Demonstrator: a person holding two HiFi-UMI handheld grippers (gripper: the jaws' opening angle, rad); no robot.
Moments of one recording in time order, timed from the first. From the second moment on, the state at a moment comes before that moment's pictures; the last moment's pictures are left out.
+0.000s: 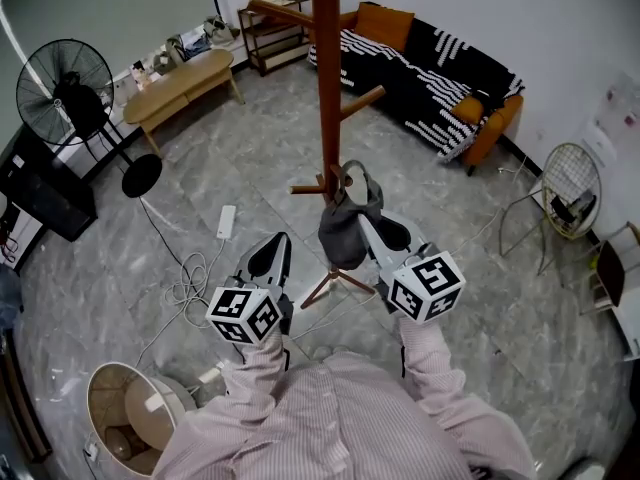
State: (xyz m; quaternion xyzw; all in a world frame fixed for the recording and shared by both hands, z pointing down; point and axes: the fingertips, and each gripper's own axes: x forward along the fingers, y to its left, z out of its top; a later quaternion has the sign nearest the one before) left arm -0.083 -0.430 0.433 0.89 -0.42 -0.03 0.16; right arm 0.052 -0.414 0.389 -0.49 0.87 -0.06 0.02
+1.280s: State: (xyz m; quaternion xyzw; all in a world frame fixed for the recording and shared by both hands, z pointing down) left arm -0.061 -0.404 0.439 0.91 -0.40 0.00 0.12; right arm 0.106 -0.364 0.451 -0.50 0.86 -0.10 0.05
